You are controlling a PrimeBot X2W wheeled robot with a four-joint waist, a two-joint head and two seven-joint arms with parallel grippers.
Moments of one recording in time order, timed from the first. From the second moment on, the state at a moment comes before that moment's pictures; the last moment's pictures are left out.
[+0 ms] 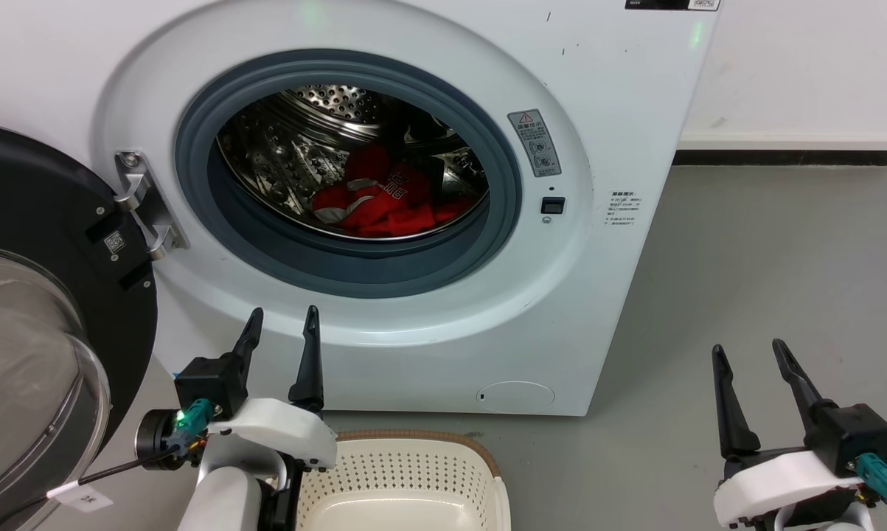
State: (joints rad) left arm -0.23 0.05 -0.06 0.37 -0.20 -0.06 -0.23; right arm -0.01 -0.05 -0.06 0.13 0.02 0.13 -0.21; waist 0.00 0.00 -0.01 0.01
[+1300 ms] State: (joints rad) left arm -0.34 0.05 -0.05 0.42 -0.13 -0.02 -0.26; right arm -0.03 -0.05 -0.02 0.05 -0.05 0.13 -0.20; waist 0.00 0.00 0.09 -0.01
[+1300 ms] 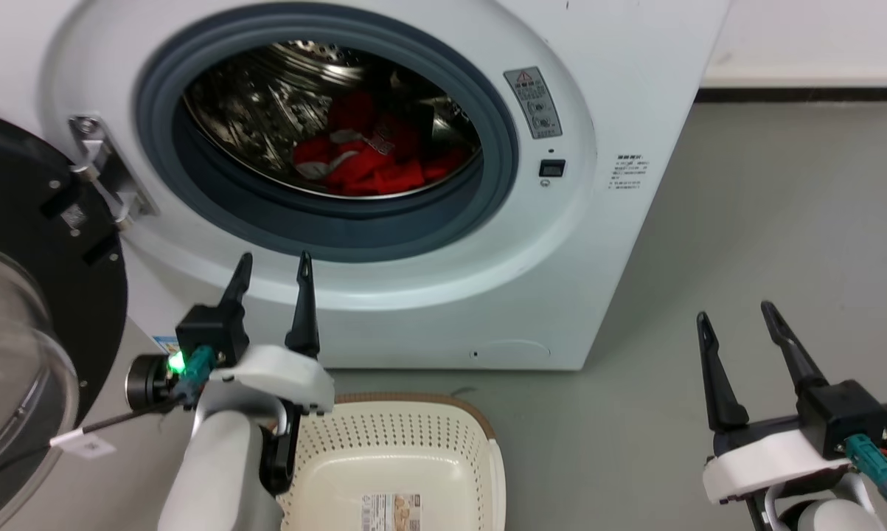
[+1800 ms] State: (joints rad) left arm -0.71 0.12 0.01 0.63 -0.11 -0.01 -0.26; right arm -0.14 -0.05 0.04 -0.04 -0.02 0.13 -0.20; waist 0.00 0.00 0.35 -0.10
